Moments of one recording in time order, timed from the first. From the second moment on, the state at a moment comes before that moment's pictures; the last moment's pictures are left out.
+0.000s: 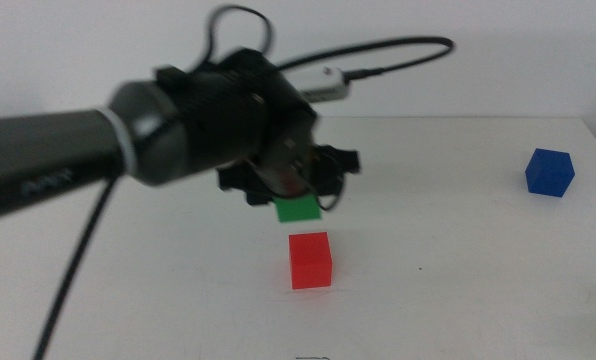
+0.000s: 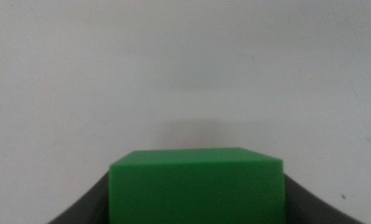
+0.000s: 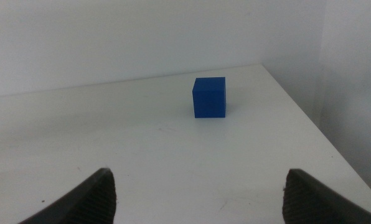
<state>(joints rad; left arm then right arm) -0.73 1.80 -1.42 0.34 0.76 -0.96 -0.04 -0.01 0.03 -0.13 0.22 0.23</state>
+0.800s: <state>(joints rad) -0.81 1.90 -1.42 0.40 0.81 -1.13 -0.04 -0.01 0.03 -0.13 0.22 0.23</state>
